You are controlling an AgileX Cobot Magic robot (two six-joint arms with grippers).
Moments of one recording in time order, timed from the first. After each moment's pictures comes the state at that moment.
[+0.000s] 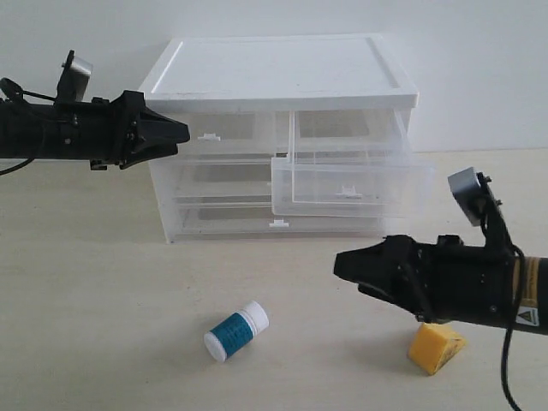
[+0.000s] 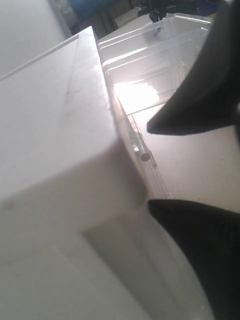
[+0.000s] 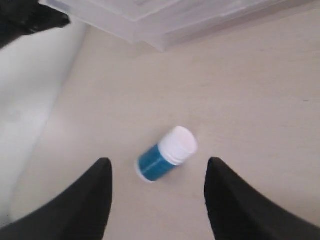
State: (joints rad) left arm -0.02 1.99 -1.30 -1.60 0.92 1.24; right arm 0.20 1.61 -0.46 -1.05 -0.91 1.43
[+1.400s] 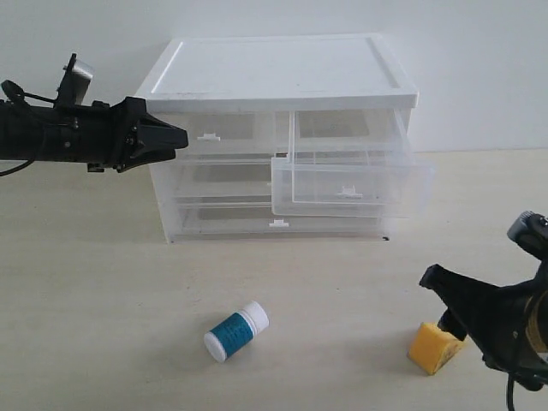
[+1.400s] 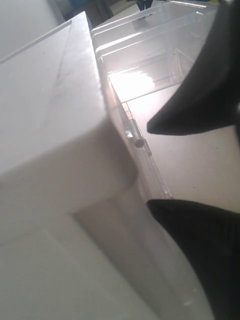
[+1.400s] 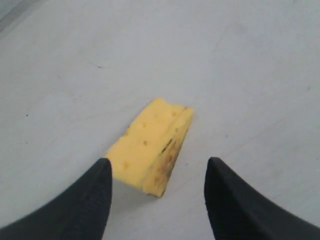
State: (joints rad) left arm -0.02 1.99 -1.30 -1.56 0.90 1.24; right arm 0.49 1.40 -0.45 -1.08 0.19 2.09
